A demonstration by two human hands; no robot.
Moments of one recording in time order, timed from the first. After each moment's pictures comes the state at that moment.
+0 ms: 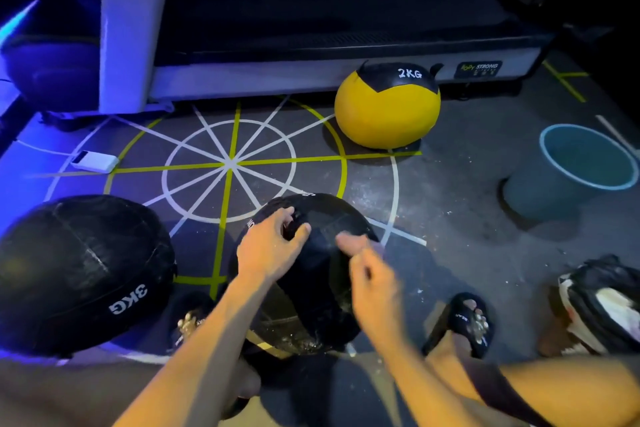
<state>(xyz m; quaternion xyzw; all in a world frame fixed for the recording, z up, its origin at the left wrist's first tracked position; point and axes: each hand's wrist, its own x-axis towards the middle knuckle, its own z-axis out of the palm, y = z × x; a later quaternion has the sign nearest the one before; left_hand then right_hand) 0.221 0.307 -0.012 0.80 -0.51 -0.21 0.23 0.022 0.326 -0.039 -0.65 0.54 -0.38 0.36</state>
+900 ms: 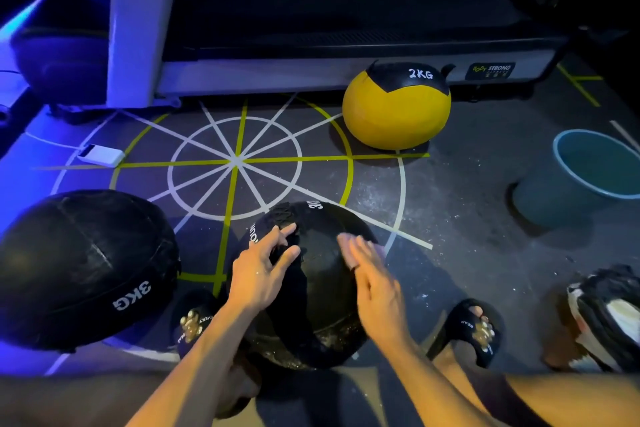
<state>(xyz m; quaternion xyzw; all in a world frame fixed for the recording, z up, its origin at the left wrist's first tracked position) 0.239 0.349 -0.036 0.75 -0.51 -0.28 0.33 0.013 0.312 -0.068 -0.75 0.50 -0.32 0.30</state>
